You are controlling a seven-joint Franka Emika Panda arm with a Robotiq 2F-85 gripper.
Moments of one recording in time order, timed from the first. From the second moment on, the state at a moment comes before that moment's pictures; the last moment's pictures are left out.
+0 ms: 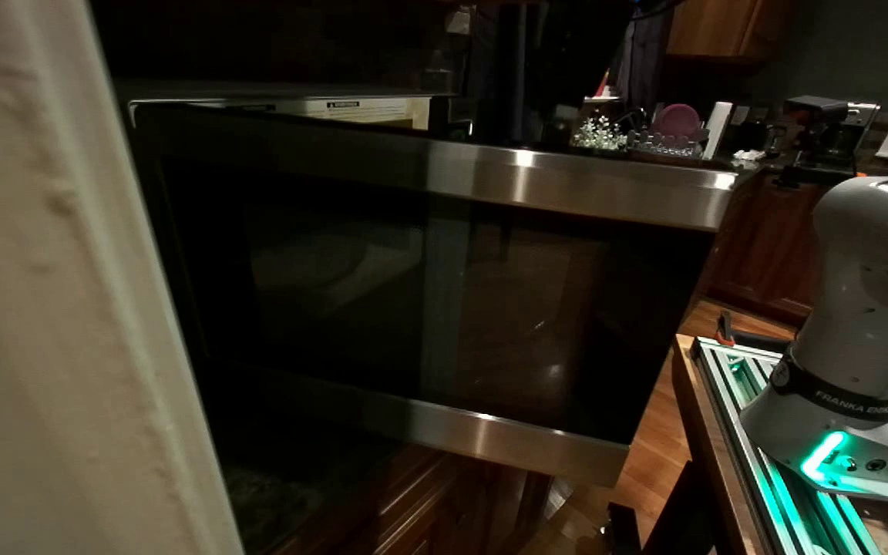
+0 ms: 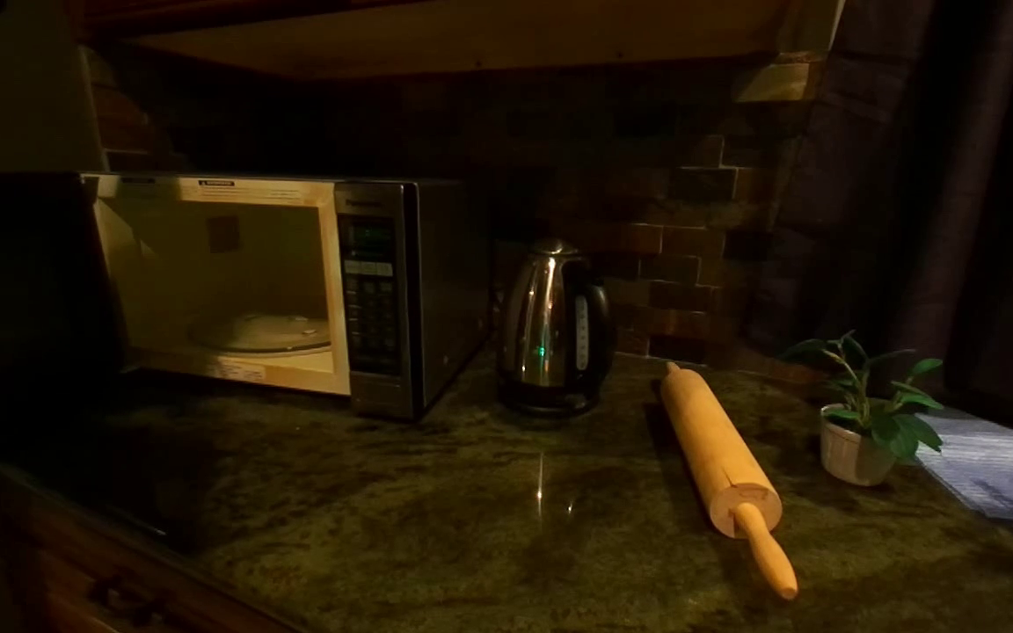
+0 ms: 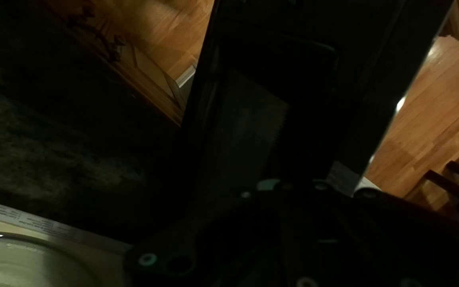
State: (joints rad) arm 0.22 -0.33 0.16 -2.06 0.37 1.84 -0.11
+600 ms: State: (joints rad) arm 0.16 -0.33 0.17 -2.05 0.11 1.83 0.03
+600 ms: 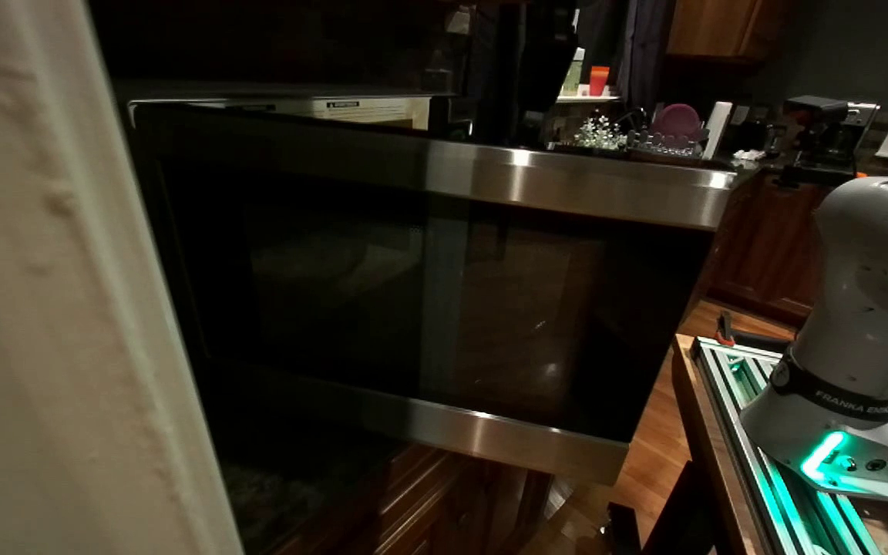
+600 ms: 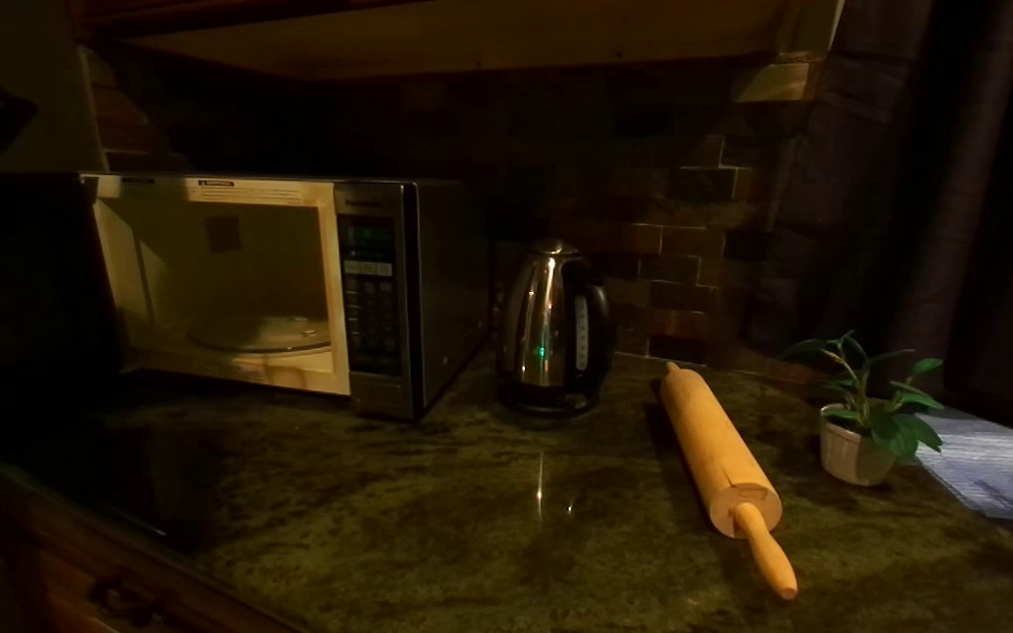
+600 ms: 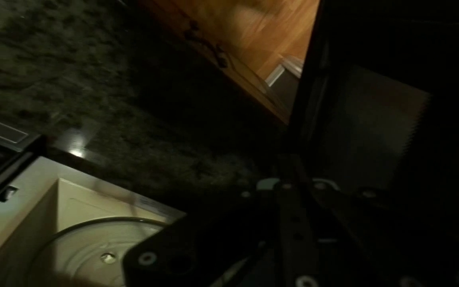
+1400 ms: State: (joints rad) arm 0.09 -0.41 0.20 -2.12 -0.03 1.89 0.49
